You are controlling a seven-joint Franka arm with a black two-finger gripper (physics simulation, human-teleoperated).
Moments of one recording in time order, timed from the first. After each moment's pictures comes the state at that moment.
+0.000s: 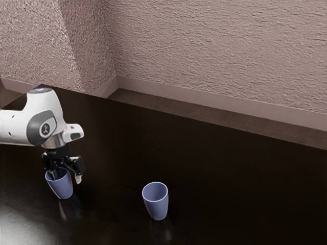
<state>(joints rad) 0.20 -0.04 0.05 -2.46 -0.03 2.29 0.07</state>
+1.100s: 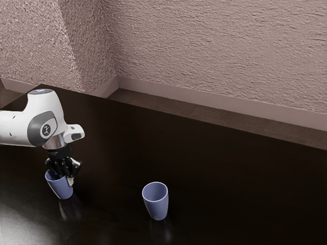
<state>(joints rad) 0.20 -0.03 0.04 -2.46 -0.03 2.30 0.04</state>
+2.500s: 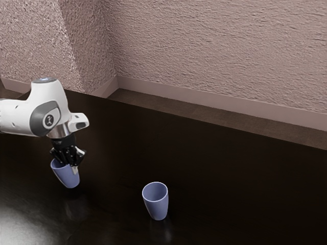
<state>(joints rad) 0.16 -0.05 0.04 -2.38 -0.01 2.26 -0.01</state>
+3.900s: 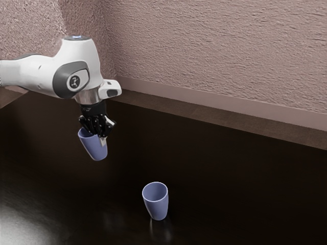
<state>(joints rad) 0.11 -0.06 -0.13 -2.09 0.00 1.98 -0.07</state>
